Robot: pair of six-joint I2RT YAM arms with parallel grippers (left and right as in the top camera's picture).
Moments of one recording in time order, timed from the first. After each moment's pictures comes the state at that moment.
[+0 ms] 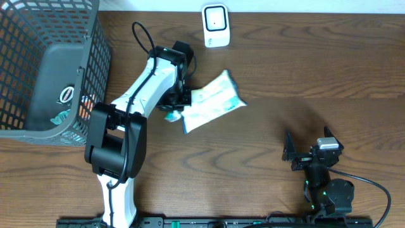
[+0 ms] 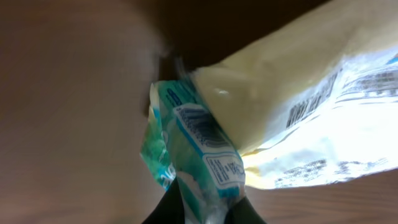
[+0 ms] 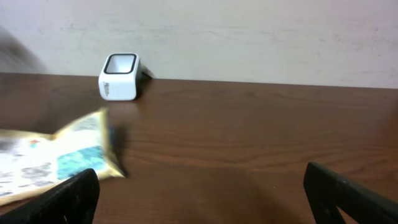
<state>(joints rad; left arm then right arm) -0.36 2.07 1.63 -1.17 0.12 -0.38 0.04 0.01 0.01 -0.07 -0.05 -0.01</state>
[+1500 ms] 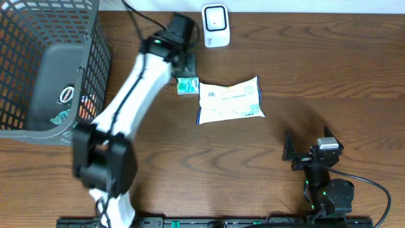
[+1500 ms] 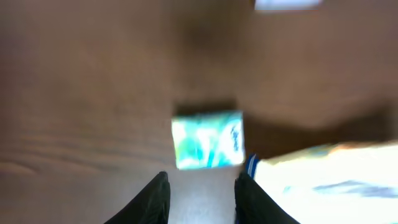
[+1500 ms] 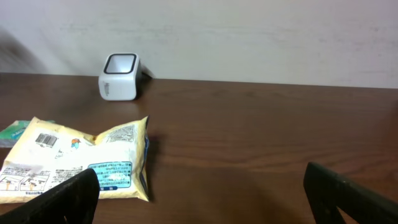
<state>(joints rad) -0.36 1.93 1.73 -0.90 -0.07 -0.33 0.04 0.01 0.01 -0.07 -0.05 -0.01</state>
